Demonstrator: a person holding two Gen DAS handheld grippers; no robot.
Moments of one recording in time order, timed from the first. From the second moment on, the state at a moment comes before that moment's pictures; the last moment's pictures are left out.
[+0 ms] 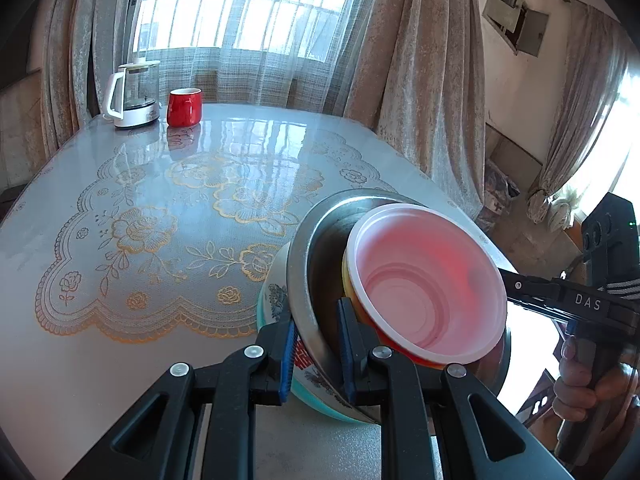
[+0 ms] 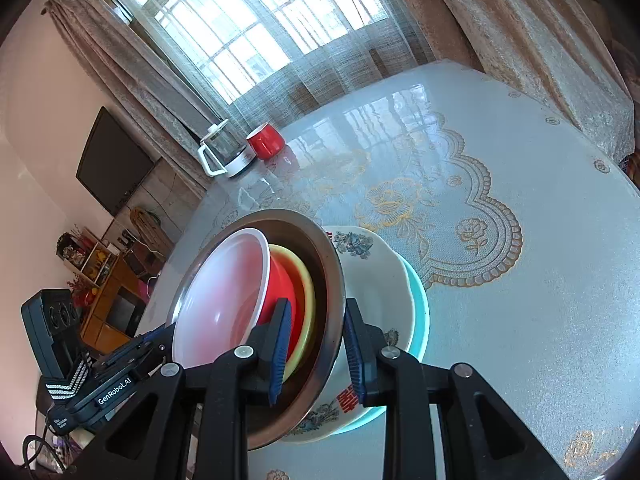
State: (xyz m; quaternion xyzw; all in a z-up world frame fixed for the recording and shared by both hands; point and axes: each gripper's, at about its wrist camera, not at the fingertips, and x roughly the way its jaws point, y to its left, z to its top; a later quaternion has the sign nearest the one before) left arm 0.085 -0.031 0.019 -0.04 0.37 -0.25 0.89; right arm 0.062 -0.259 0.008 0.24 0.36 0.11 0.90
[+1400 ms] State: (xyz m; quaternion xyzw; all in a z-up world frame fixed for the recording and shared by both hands) left arm 0.101 -0.051 -0.005 -0.02 0.42 -0.21 0.88; right arm 0.084 -0.268 -0.018 0.21 0.40 0.09 0.89
